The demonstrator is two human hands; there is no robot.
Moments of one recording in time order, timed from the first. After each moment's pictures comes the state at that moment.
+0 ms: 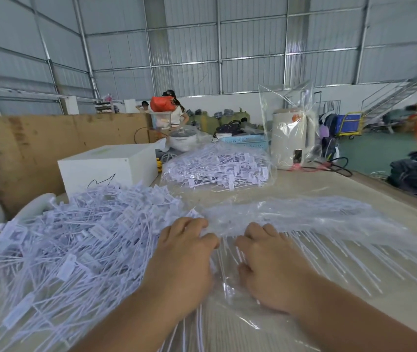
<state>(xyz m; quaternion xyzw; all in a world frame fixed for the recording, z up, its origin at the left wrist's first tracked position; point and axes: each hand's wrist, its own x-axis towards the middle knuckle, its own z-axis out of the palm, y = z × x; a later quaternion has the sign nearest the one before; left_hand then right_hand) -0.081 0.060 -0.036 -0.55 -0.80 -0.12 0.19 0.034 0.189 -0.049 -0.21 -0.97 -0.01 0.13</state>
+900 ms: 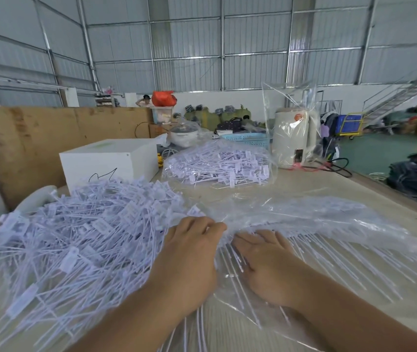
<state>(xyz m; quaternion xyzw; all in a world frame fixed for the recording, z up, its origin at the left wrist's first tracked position) -0.076 0.063 -0.037 -0.56 -0.80 -0.16 0.16 0.030 0.204 -0.065 -0.20 -0.98 0.04 0.07</state>
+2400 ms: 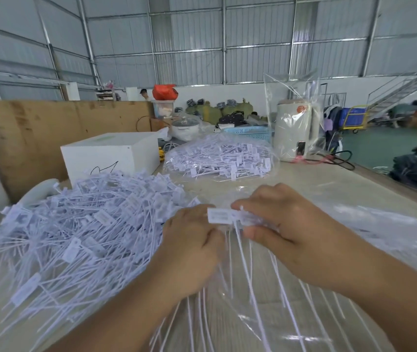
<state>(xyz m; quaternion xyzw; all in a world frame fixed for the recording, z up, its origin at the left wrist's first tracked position) -0.074 0.061 -0.033 -0.56 -0.75 -0.35 0.08 0.077 0.180 0.006 -0.01 -0.96 0.10 0.28</state>
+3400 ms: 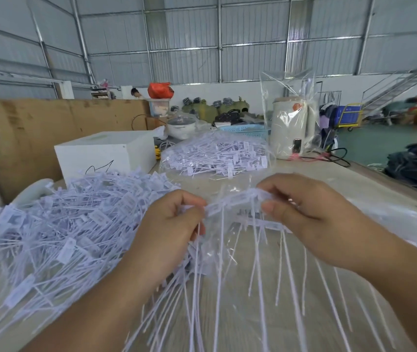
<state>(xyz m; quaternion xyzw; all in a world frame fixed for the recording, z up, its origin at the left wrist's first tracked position) -0.075 0.049 -0.011 -0.39 -0.67 -0.63 -0.10 0.088 0.197 0.014 -0.05 -0.92 0.20 0.33</state>
